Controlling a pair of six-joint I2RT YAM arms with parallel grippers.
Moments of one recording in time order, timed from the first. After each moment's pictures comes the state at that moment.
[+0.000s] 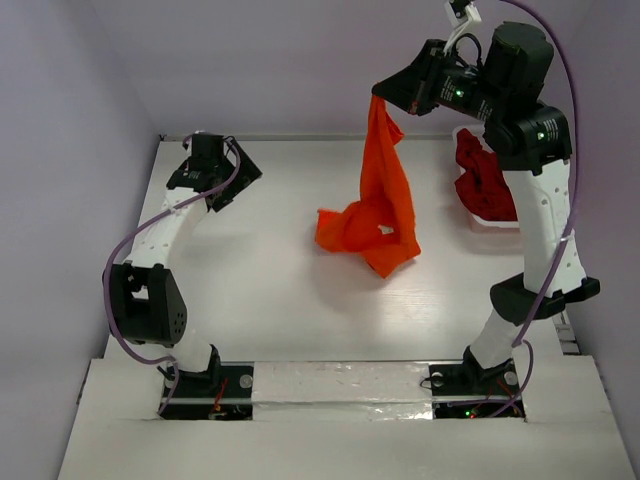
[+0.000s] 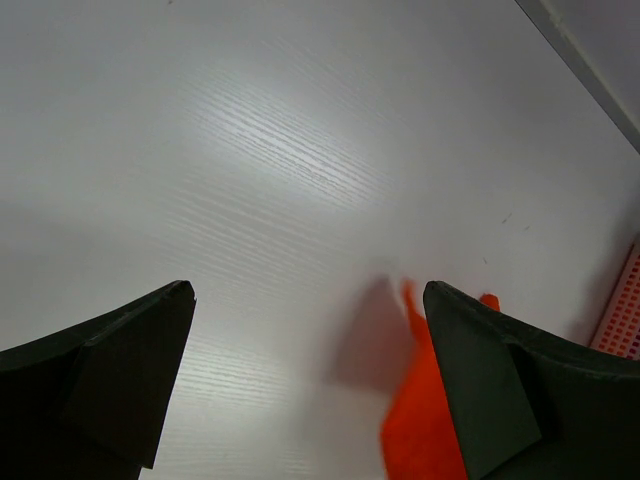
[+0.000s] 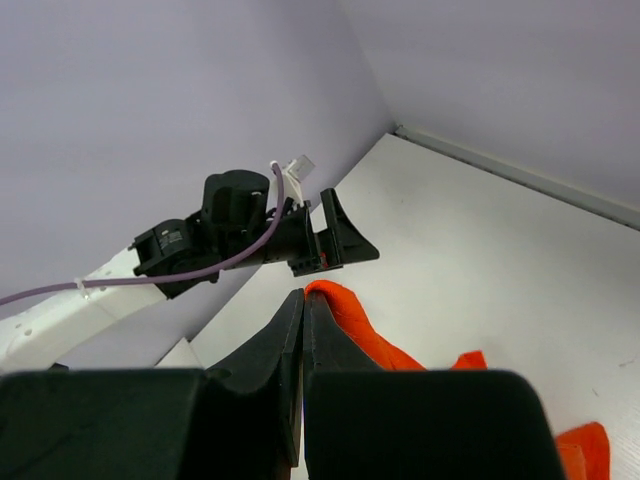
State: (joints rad) left arm -0.13 1.55 1.33 -0.53 -0.02 -0.76; right arm 0.39 1.72 2.50 -0.80 -0.53 0.44
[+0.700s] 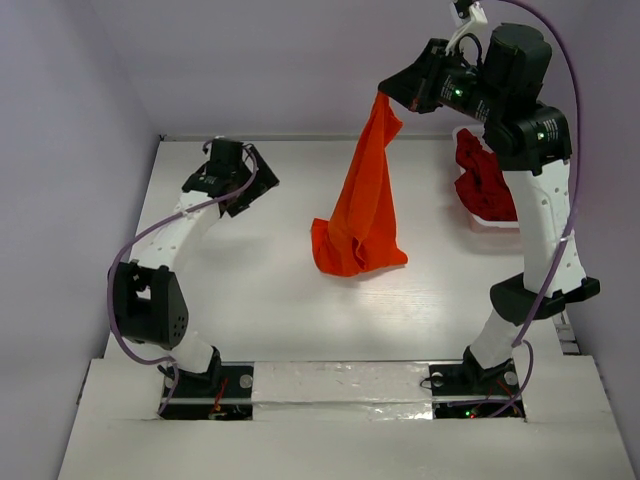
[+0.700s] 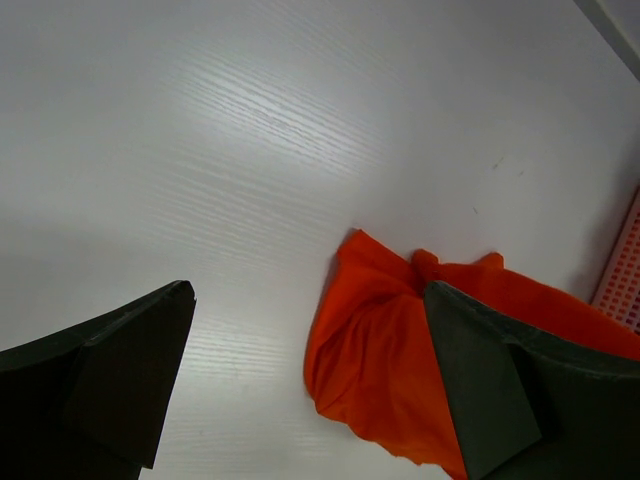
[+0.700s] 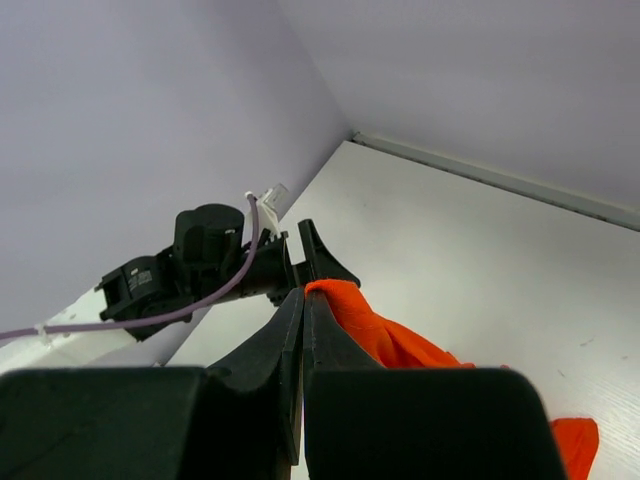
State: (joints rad) left arm -0.22 1.55 1.30 -0.52 -0.02 -0.78; right arm 0.39 1.73 2.50 -0.82 -0.42 0.43
